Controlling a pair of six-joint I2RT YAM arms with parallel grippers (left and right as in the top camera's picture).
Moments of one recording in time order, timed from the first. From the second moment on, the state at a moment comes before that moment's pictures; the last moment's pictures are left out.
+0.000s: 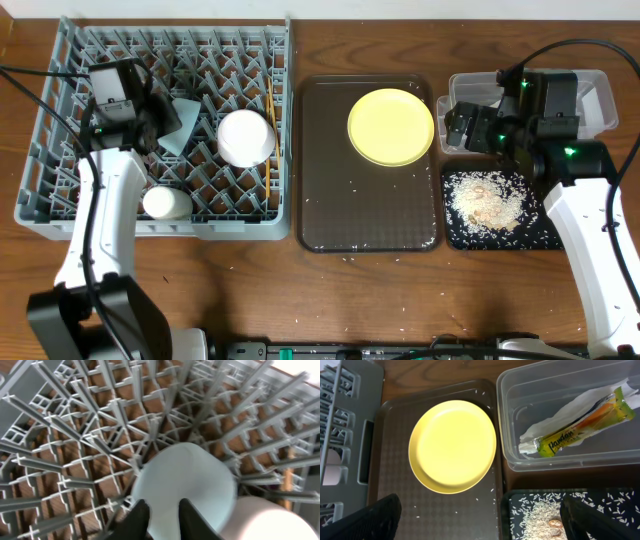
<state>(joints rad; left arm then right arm) 0.20 1.58 1.23 -0.52 -0.06 -0.24 0.06 1.40 1.22 -0.69 -0.16 0.28</state>
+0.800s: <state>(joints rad) 0.18 1.70 1.23 -0.59 0.11 -0.20 0.06 1.40 1.22 -0.69 -0.16 0.28</state>
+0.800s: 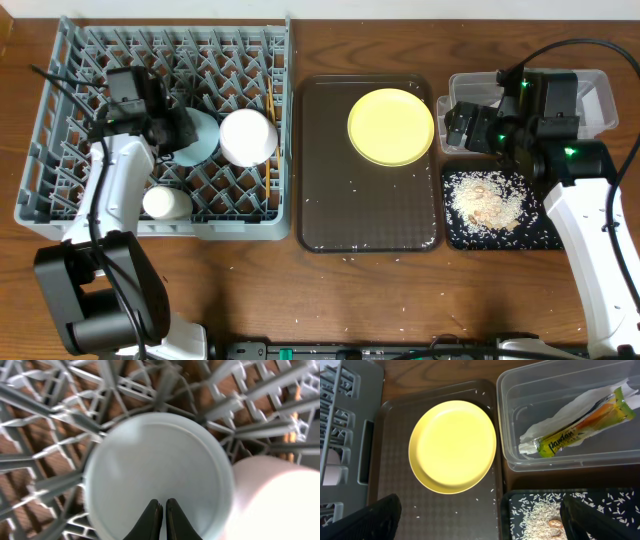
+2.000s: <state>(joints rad) 0.05 1.67 1.23 -0.60 -0.06 -0.14 0.06 1.40 1.22 -0.69 -0.16 0.28</state>
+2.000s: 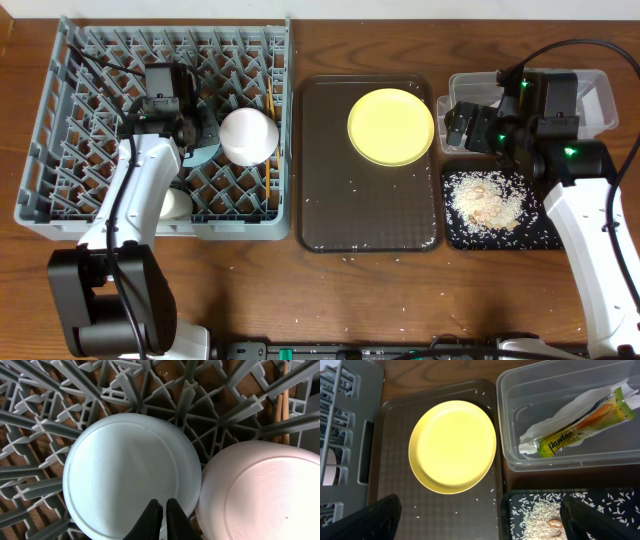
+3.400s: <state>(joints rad) -0.16 1.72 1.24 -0.61 0.14 -0.12 0.06 1.40 1.22 -0.69 -0.16 0.28</state>
